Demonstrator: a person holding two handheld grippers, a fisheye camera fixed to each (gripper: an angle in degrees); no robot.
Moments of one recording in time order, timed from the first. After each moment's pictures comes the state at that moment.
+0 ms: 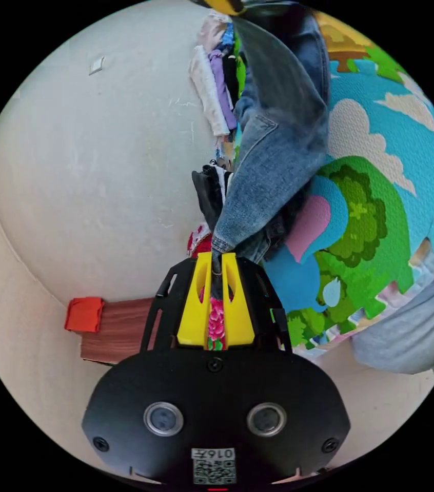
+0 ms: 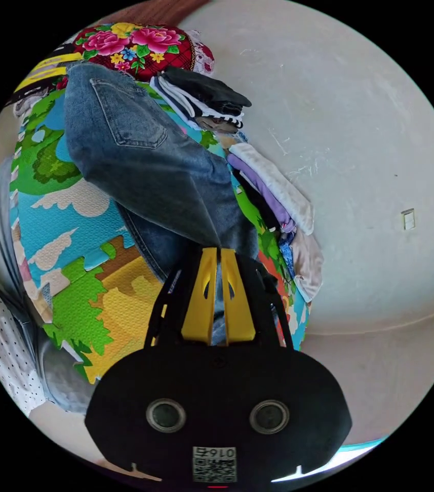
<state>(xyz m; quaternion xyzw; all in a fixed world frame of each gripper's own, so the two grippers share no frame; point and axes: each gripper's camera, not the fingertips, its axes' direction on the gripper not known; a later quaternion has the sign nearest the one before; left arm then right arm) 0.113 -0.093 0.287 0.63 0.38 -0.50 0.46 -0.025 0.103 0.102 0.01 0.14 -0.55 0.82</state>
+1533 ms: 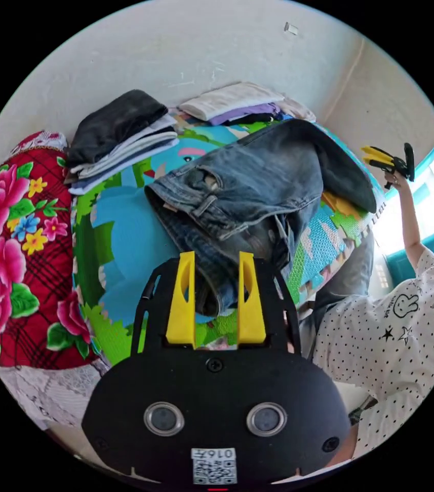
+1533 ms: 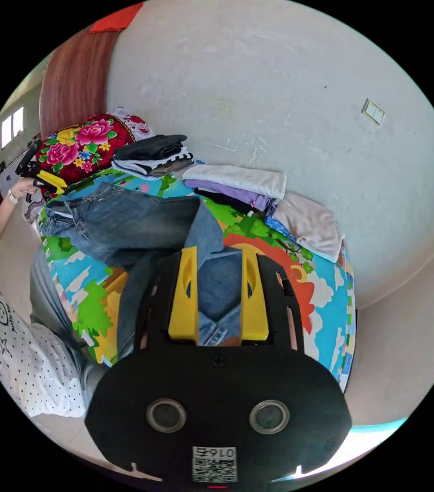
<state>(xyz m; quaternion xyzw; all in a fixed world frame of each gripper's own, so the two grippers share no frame) 0.172 -0.527 -0.014 0.67 0.73 -0.11 -0.11 0.259 0.015 0.069 -0.02 -0.07 -0.37 0.93</state>
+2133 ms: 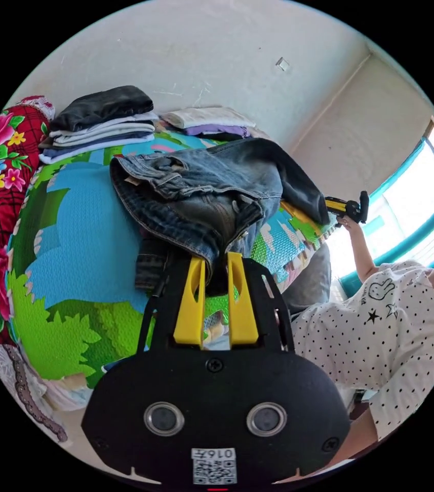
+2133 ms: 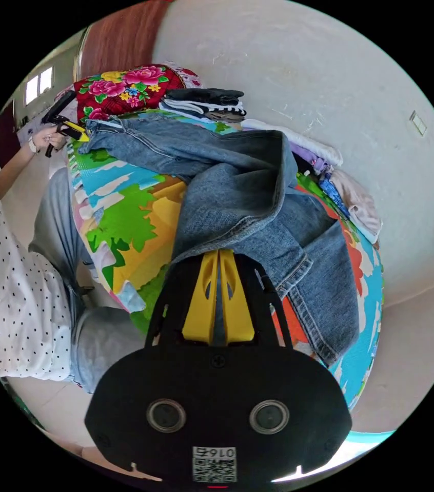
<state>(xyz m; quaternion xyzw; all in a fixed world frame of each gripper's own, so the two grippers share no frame) 0.222 -0.512 -0.306 0.64 0.69 -0.08 -0.32 0.279 0.108 0.085 -0.01 -0.03 -0.47 0.88</state>
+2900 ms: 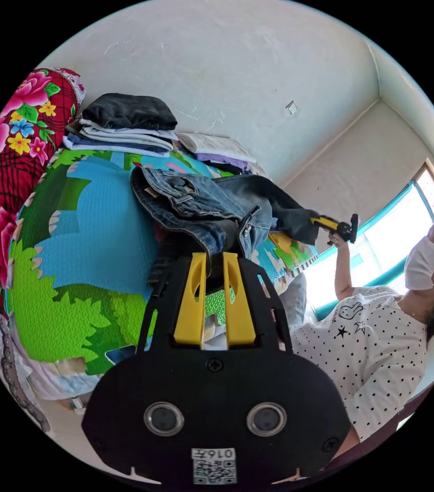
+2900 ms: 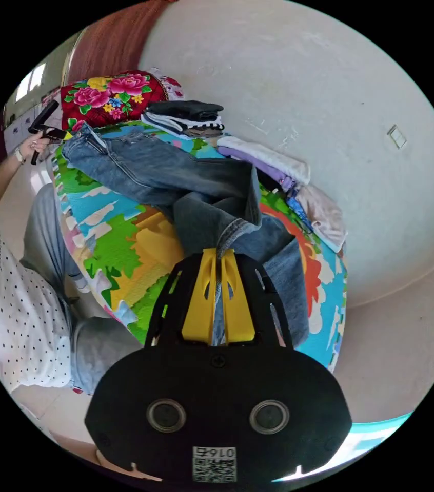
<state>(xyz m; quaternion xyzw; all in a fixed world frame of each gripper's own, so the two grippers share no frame) 0.345 -0.544 -0.362 0.45 0.68 0.03 -0.58 0.264 0.056 0.023 0.01 0.07 -0.47 0.88</state>
